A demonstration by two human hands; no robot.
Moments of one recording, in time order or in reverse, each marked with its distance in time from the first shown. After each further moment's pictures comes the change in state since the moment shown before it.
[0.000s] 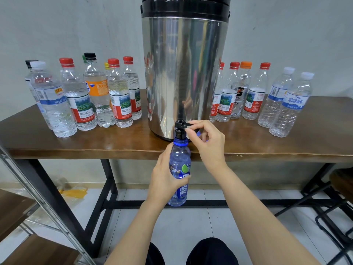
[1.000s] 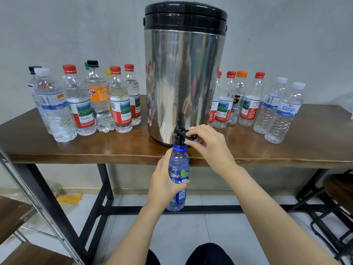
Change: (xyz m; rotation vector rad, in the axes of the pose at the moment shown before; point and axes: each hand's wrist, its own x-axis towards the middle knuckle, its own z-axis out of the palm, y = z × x) left_hand -0.001 0.001 -0.002 -0.004 0.003 0.003; right_hand 0.014 -0.012 -0.027 -0.341 -0.315 -0.258
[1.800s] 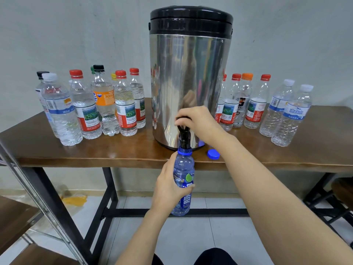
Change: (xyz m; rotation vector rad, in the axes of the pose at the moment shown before) left_hand 0.001 -0.002 -0.002 -0.016 -0.020 -0.027; right_hand 0.092 -0.027 -0.002 -0.086 -0.373 0.126
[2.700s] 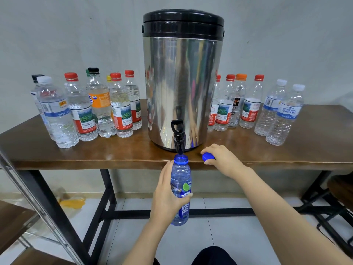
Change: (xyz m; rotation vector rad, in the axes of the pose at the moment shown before) left_hand -0.025 -0.003 0.011 -0.032 0.022 0.002; right_hand -0.084 0.101 0.043 -0.143 -0.265 0.399
